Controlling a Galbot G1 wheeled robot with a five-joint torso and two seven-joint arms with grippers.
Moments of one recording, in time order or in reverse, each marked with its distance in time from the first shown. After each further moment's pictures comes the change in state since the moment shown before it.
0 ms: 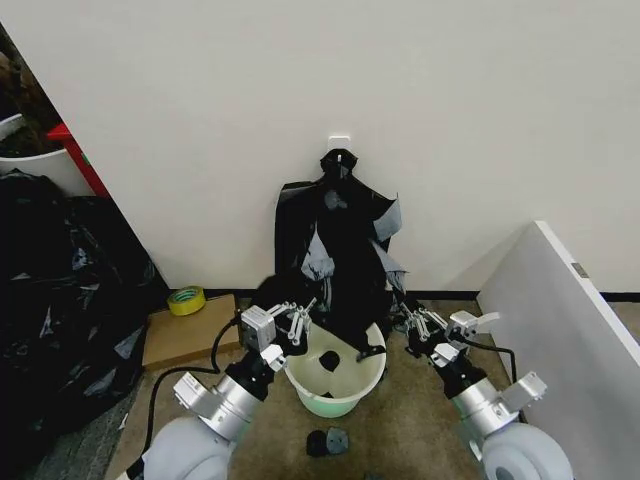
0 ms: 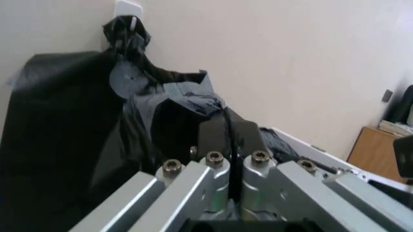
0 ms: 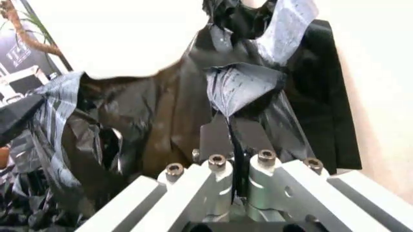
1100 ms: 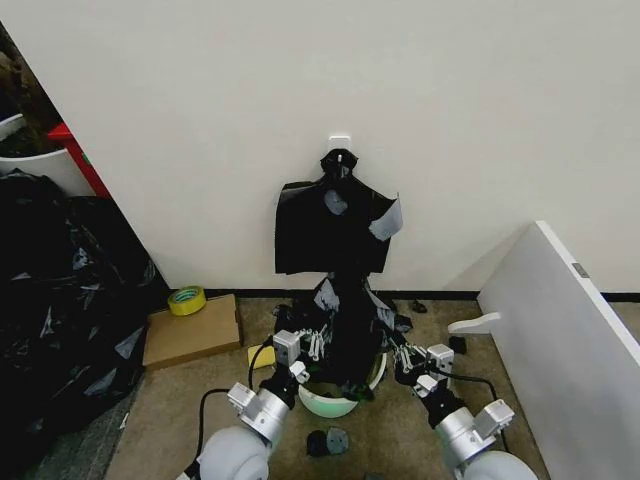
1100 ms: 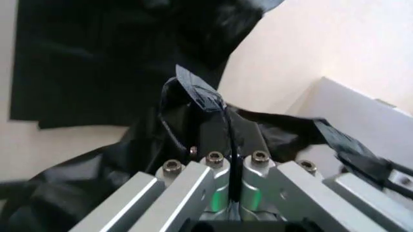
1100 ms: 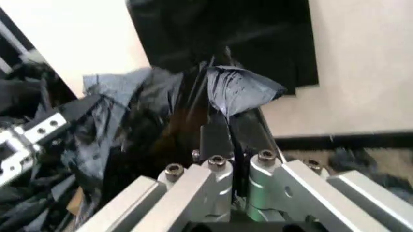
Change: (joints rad) left arm -0.078 -0.169 0.126 0.305 0.037 -0.001 -0.071; right arm -0.038 0.071 -0.090 -0.134 -0.147 -0.006 0.085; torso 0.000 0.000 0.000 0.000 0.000
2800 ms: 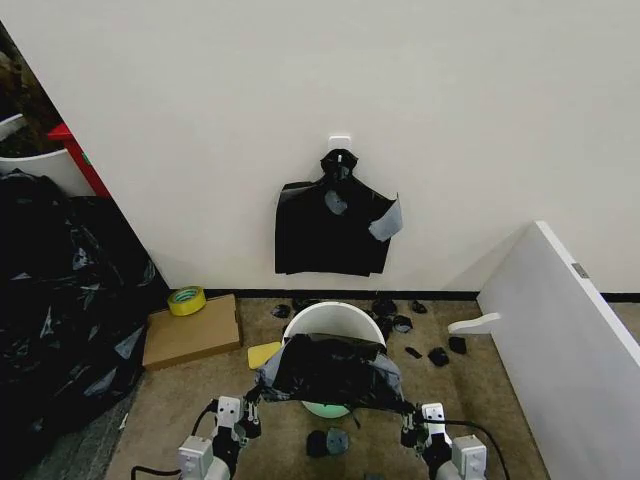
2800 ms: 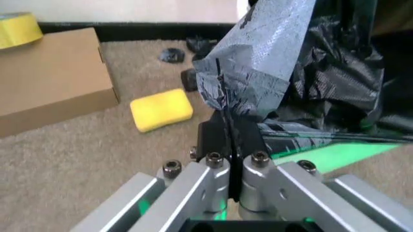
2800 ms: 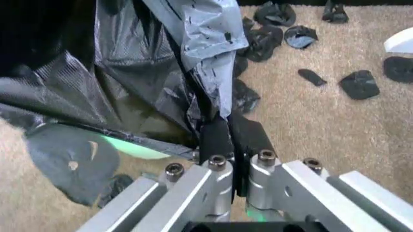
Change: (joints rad) left arm 0.347 0.197 -0.179 -0.125 -0.035 0.288 -0.269; right arm -0.122 0.040 -0.039 -0.010 -0.223 -0.364 0.255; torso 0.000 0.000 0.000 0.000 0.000
